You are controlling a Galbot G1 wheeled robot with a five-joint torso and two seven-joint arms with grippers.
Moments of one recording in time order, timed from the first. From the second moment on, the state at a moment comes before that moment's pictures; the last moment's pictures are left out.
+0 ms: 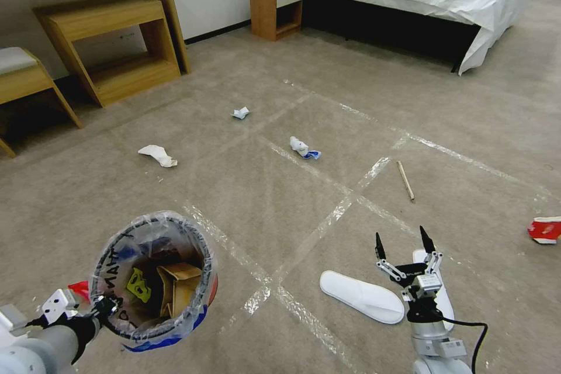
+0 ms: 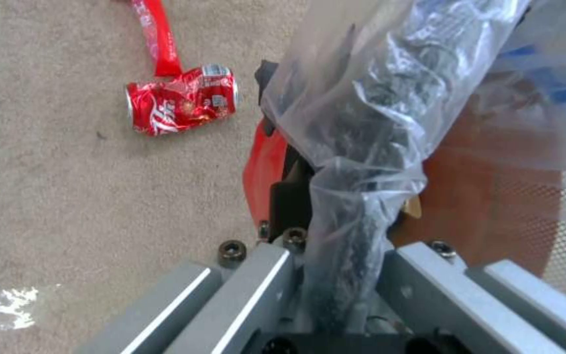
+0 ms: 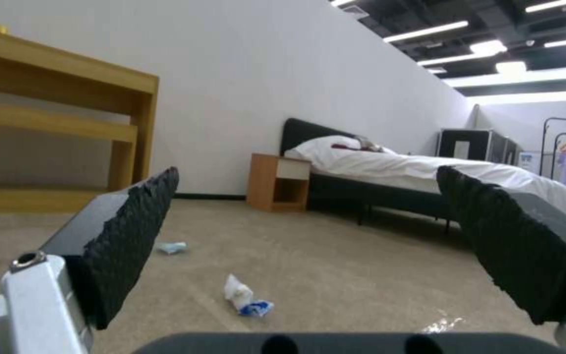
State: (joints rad) left arm 1.70 -1.33 -1.05 -2.46 -1.72 0.74 -1.08; right arm -1.53 1.34 0.58 1.69 0.13 0.81 -0.08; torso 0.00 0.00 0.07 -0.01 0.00
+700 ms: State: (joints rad) left arm 1.71 -1.33 -1.05 -2.46 -1.72 0.74 -1.08; right arm -1.44 1.25 0.66 1.69 0.10 0.72 0.03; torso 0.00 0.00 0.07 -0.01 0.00
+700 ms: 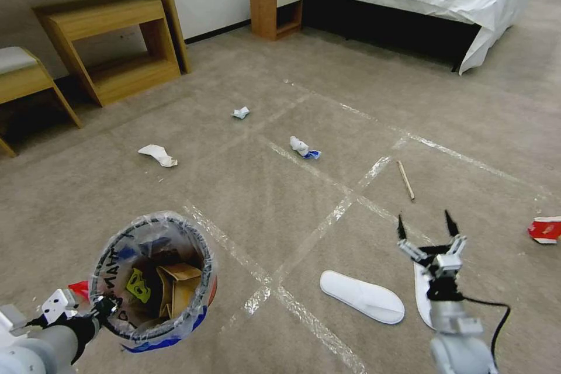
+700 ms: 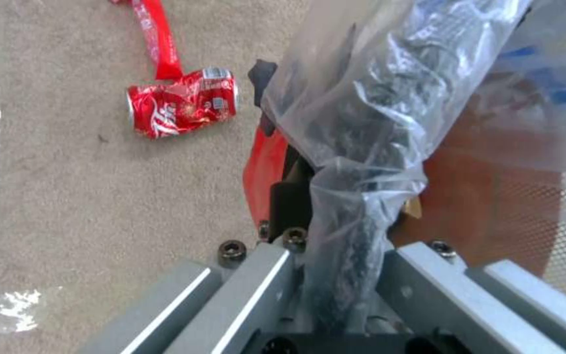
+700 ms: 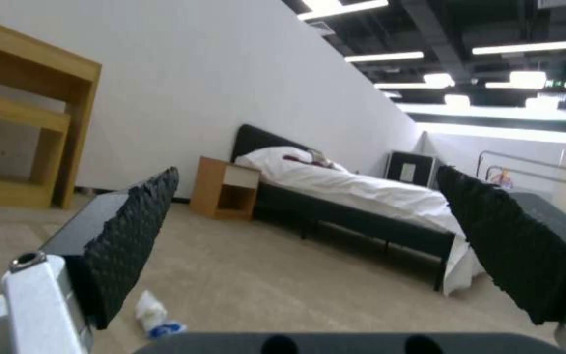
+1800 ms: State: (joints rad) left arm 1.71 -1.33 -1.04 -2.46 -1.71 0.74 -1.08; right arm -1.43 1.30 0.62 1.63 0.09 0.81 -0.07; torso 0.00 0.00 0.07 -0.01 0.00
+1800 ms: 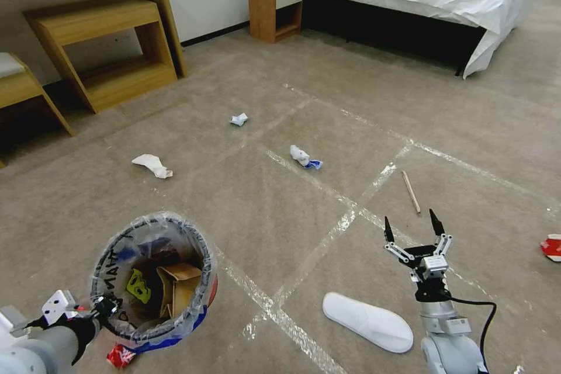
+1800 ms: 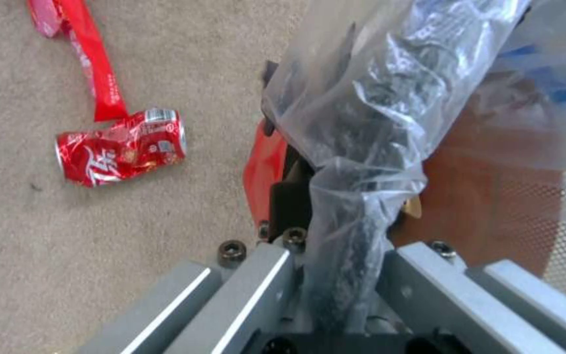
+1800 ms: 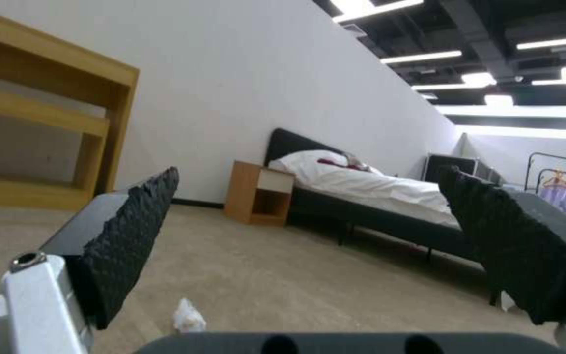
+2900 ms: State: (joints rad) left arm 1.70 -1.28 -1.04 -2.45 -1.72 0.74 -1.07; right arm -1.24 0.72 0.43 1.18 0.28 0.66 -0.32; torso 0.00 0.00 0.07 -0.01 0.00
